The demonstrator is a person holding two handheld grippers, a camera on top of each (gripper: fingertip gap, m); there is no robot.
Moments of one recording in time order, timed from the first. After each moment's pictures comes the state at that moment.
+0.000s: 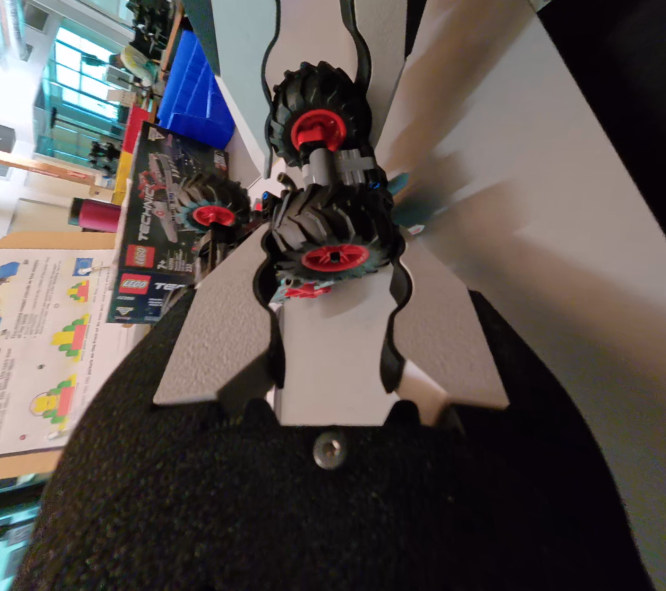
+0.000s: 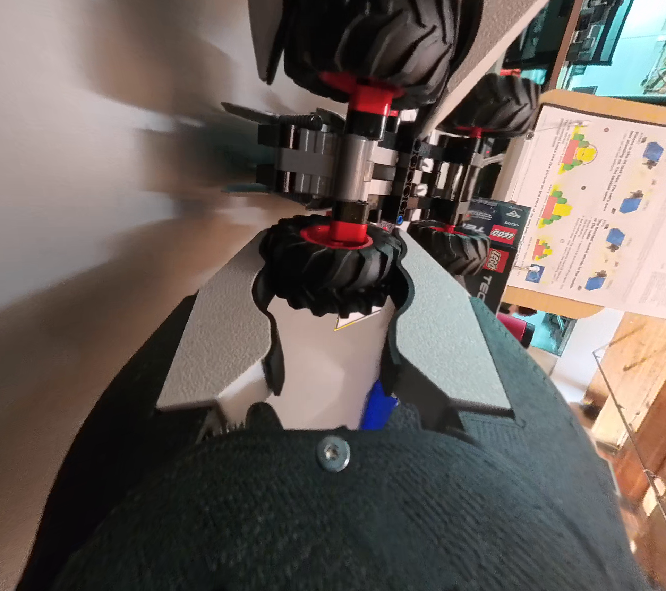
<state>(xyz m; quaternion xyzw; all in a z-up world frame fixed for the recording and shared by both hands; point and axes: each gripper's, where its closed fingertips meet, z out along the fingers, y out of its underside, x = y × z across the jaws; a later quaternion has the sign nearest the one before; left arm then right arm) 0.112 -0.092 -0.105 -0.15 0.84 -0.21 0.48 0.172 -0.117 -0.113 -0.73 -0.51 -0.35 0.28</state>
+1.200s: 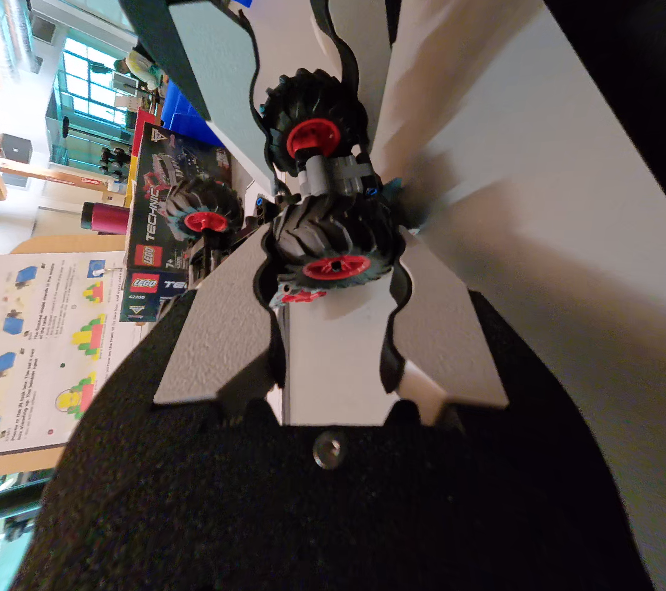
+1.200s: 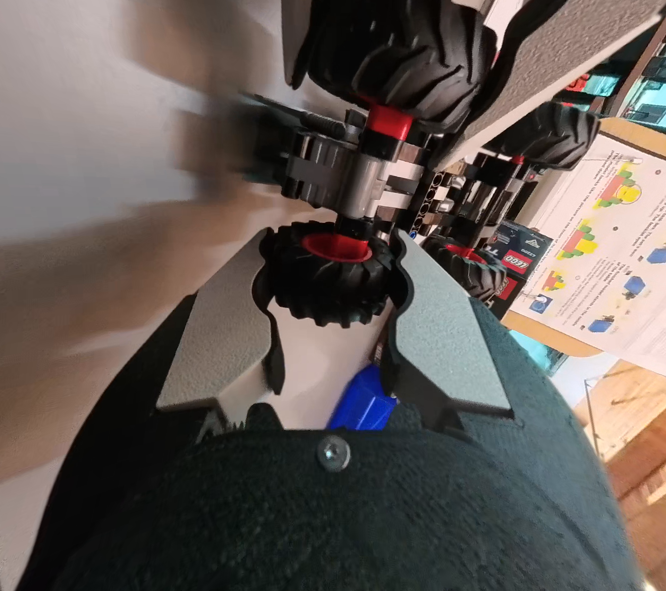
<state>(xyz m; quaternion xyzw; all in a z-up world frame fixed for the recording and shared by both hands) 0.114 -0.091 -0.108 -0.13 0.84 -0.18 0.49 0.166 -0.112 -0.119 -0.73 -0.57 -0.34 0.19</state>
